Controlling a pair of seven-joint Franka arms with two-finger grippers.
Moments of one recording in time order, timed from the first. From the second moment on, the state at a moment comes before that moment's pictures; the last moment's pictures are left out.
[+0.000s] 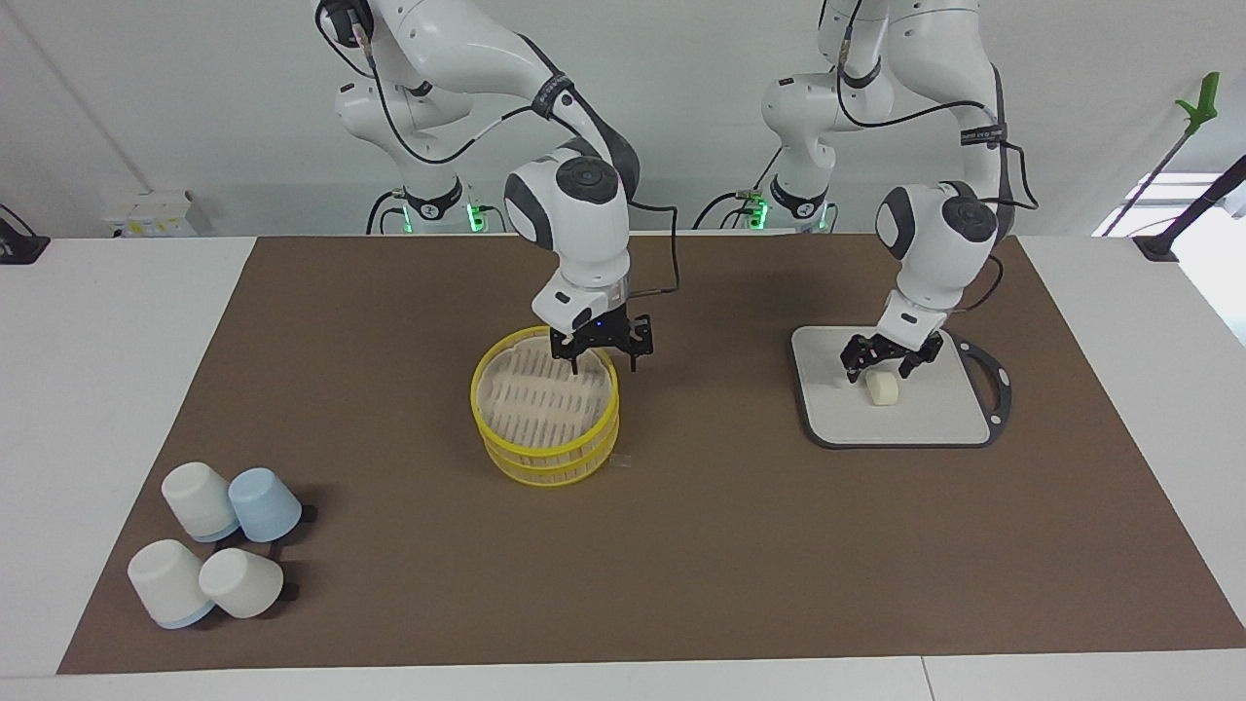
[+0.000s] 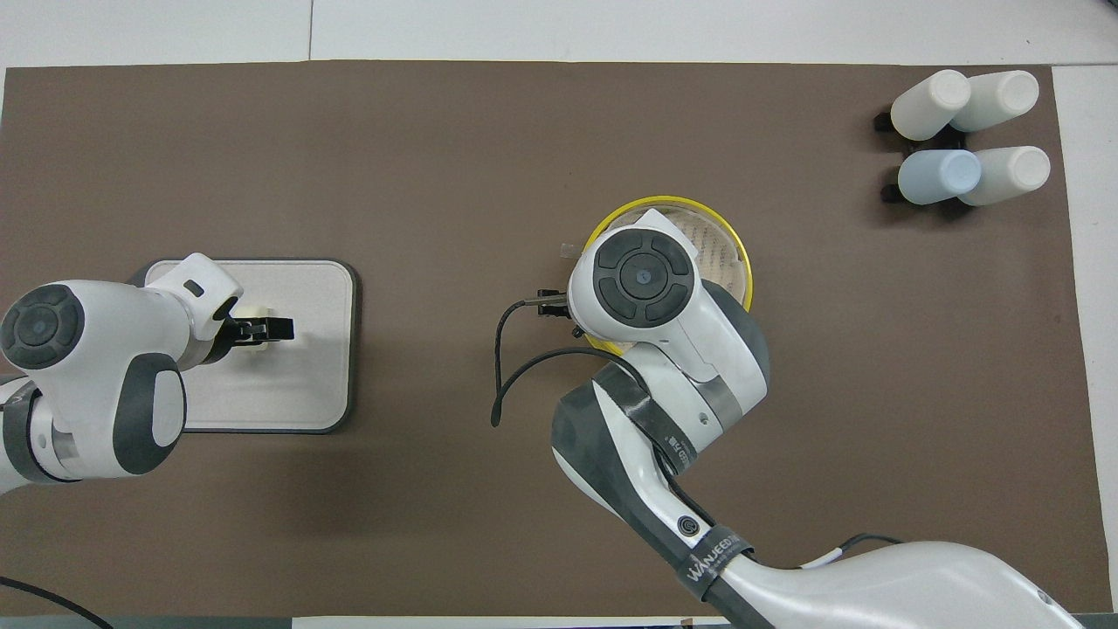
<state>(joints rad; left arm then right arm) -0.01 0.04 -0.04 -2.36 -0.02 2.48 -0.04 0.35 0.31 0.25 -1.78 -0.11 2.17 0.65</state>
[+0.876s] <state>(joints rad) -0.01 0.04 -0.04 -2.37 -0.02 2.52 -0.02 0.33 0.29 0.24 -1.68 -0.11 2.01 0.54</state>
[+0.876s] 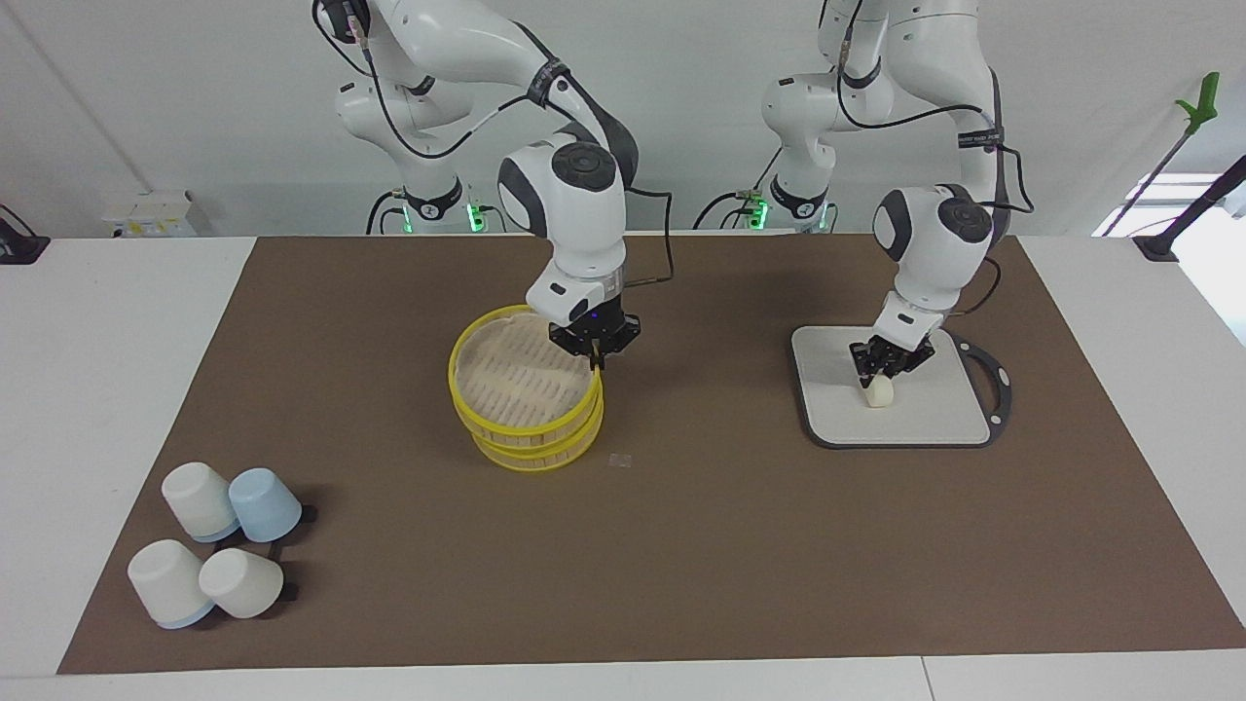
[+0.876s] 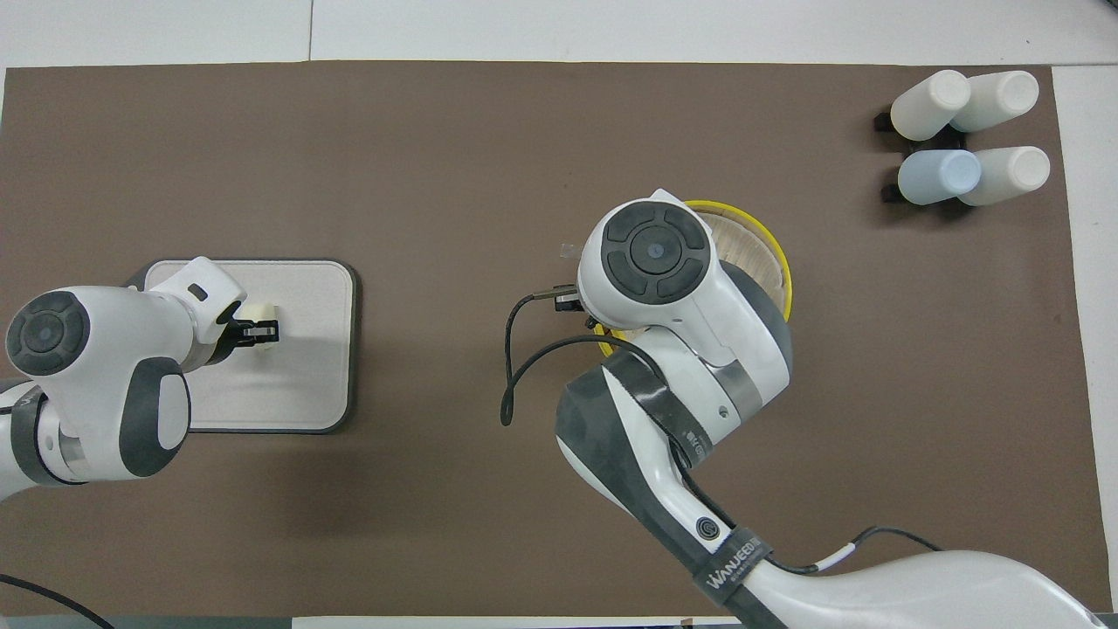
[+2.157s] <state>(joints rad) -0.61 0.28 -0.06 -1.65 -0.02 2.07 -0.86 -0.29 0.04 0.23 -1.67 0.00 1.55 -0.43</state>
